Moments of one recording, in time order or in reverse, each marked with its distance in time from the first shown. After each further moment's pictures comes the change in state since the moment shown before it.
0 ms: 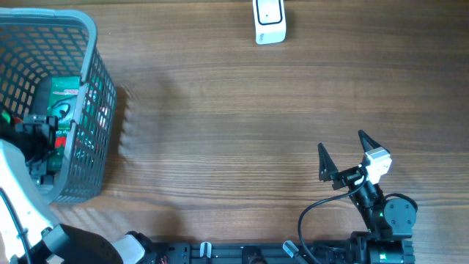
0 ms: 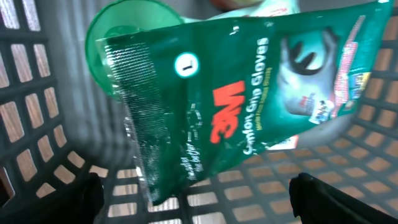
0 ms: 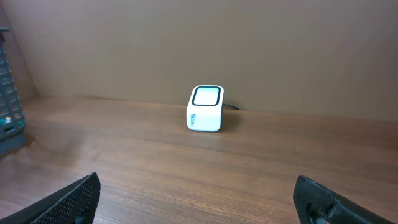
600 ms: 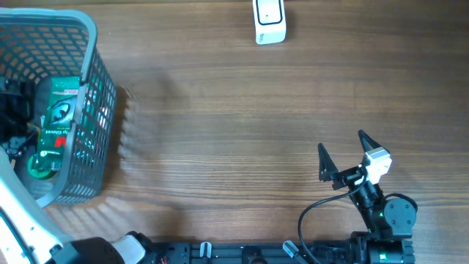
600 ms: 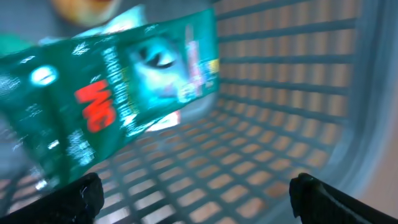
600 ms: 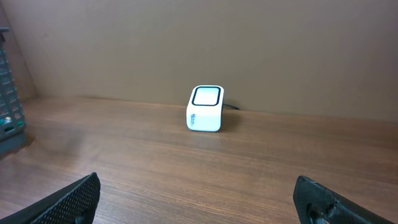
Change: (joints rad) left arm -0.004 -0.019 0.248 -0.006 0.241 0.015; right arm 0.000 0.000 0.000 0.000 0.000 0.000
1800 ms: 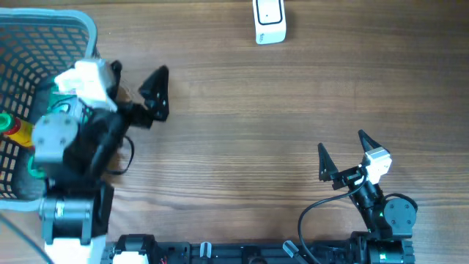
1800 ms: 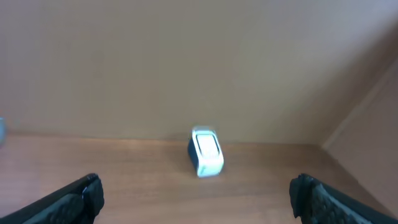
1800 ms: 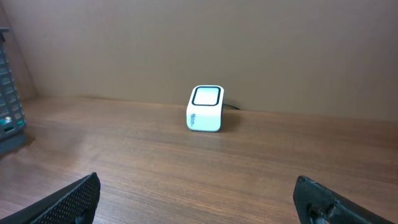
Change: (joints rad) left arm -0.751 -0.600 -0.549 0.869 0.018 0.509; right arm 0.000 0.000 0.000 0.000 0.000 0.000
